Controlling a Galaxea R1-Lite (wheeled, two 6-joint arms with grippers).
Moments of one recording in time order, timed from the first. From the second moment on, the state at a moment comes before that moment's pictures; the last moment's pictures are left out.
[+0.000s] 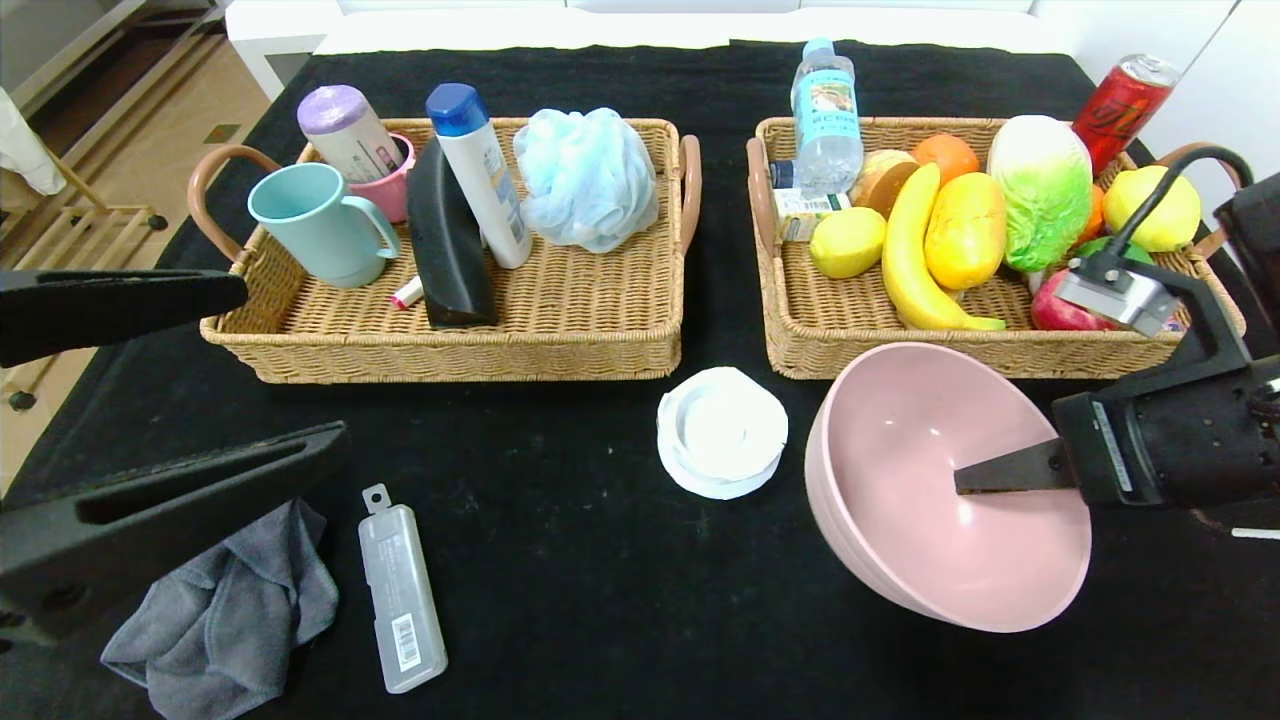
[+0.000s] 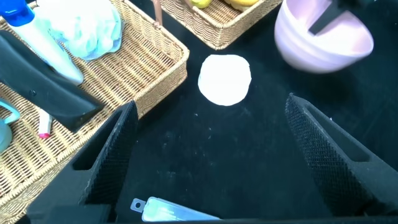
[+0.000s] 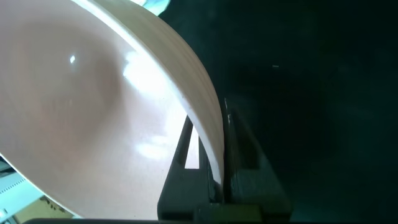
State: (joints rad) left arm -0.52 0.98 -0.92 0.00 -0.20 0.27; right arm 0.40 1.49 -1.27 0.53 0.32 0.32
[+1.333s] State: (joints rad) left arm -0.52 0.98 -0.92 0.00 -0.20 0.27; right arm 0.88 1.79 -1.39 0.35 0.10 0.41
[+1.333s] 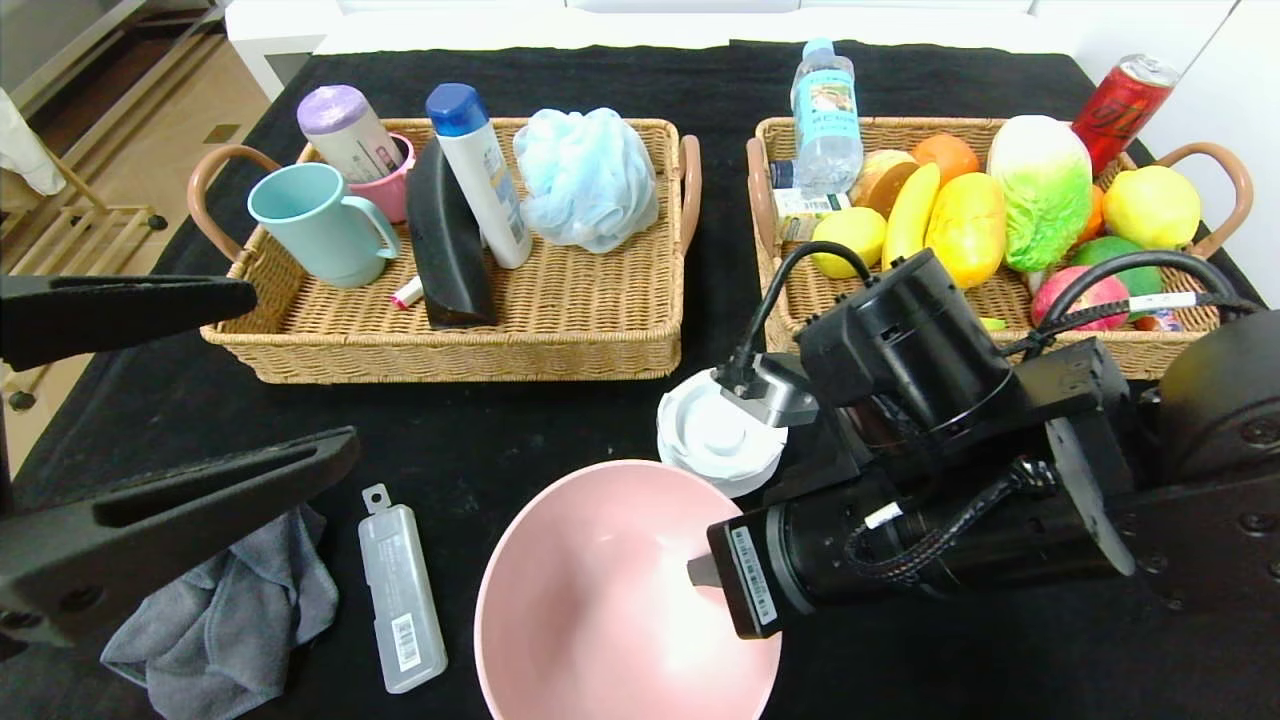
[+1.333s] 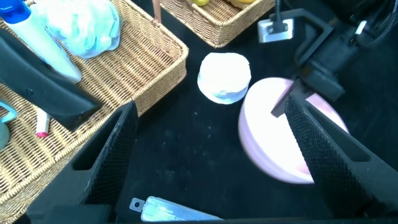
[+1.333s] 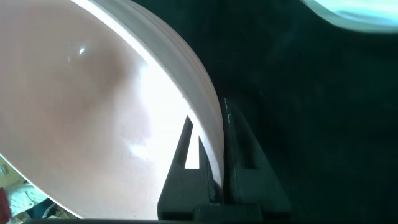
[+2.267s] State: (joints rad) left arm -0.52 0.98 -0.91 0.00 -0.20 0.27; right arm 0.91 1.89 -1.44 0.34 0.06 0.41
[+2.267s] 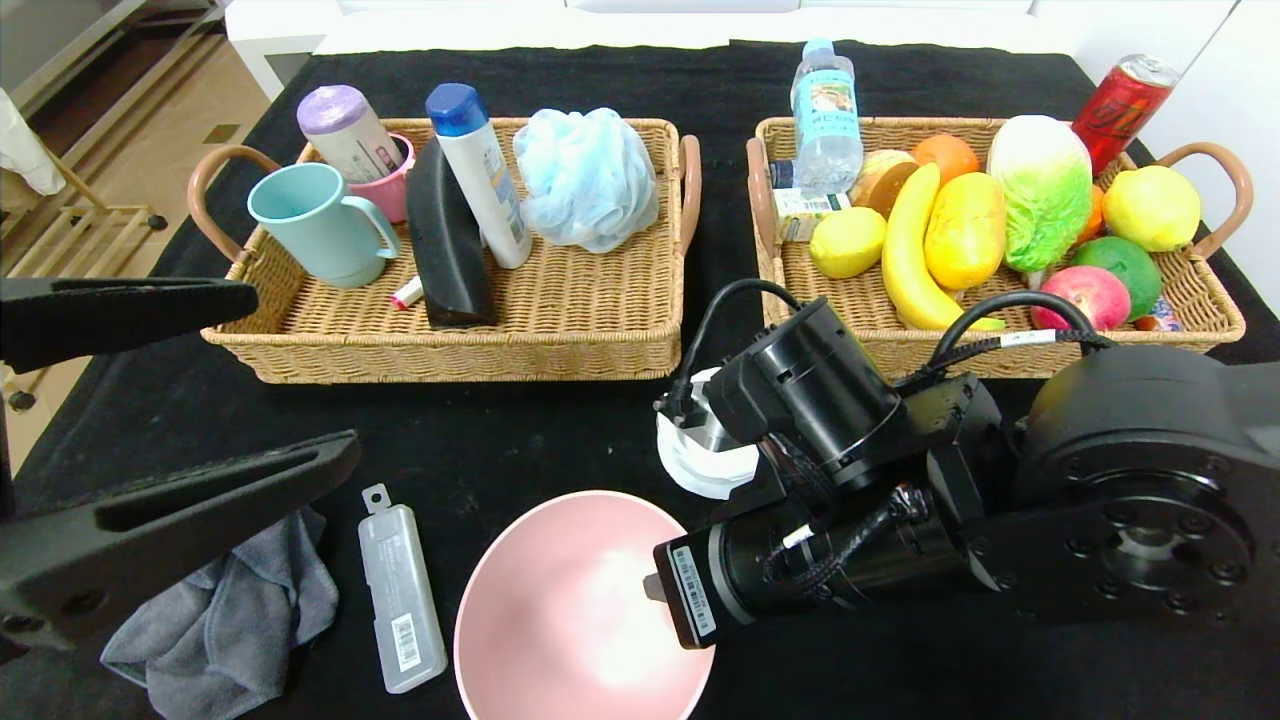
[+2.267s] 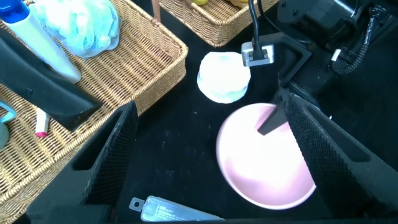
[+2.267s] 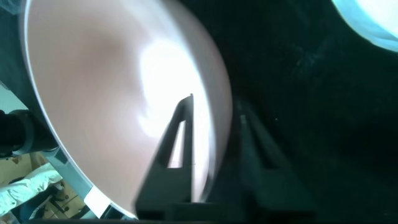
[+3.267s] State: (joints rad) left arm -0.52 0.98 -0.91 0.00 -0.20 0.28; right arm 0.84 1.69 -1.32 0.34 0.13 0.27
